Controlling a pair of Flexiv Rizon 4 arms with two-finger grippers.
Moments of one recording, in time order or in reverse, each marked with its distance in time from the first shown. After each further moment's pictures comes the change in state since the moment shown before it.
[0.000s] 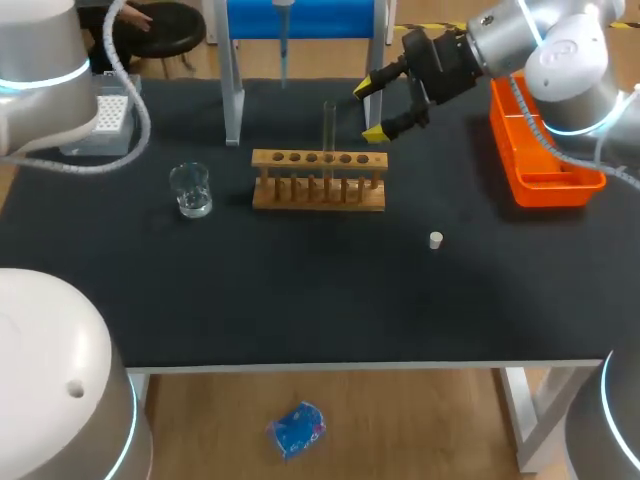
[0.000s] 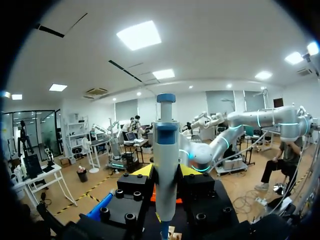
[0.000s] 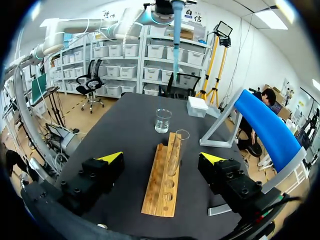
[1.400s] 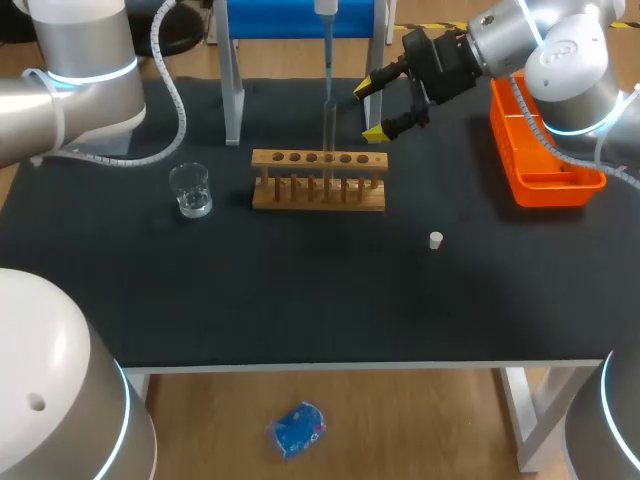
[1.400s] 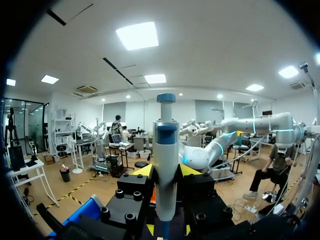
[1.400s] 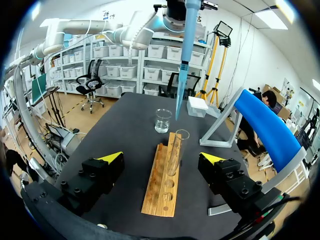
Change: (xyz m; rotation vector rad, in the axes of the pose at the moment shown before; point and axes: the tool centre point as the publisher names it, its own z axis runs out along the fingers) left arm -0.008 0.024 0.047 0.057 0.113 -0.075; right arm 0.000 0.000 0.000 0.000 0.000 0.000
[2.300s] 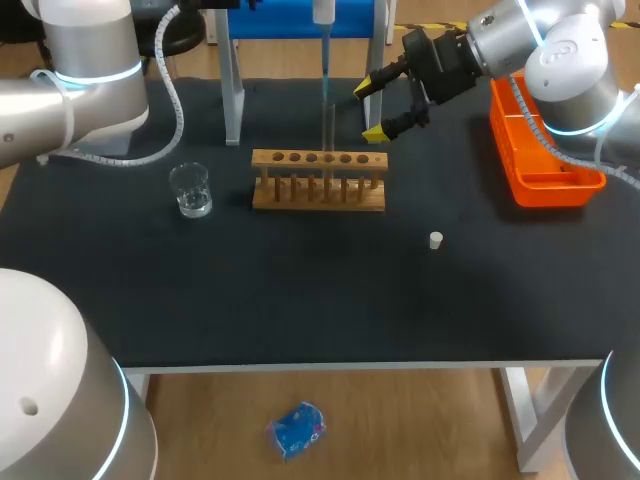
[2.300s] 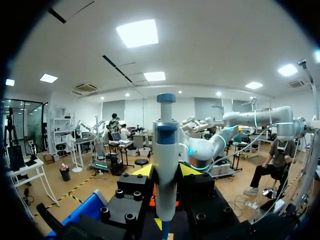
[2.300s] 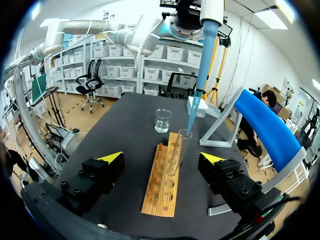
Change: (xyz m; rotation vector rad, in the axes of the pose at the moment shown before) left arm -0.021 0.028 -0.001 -0.020 0.010 0.007; right arm 0.000 0.000 0.000 0.000 0.000 0.000
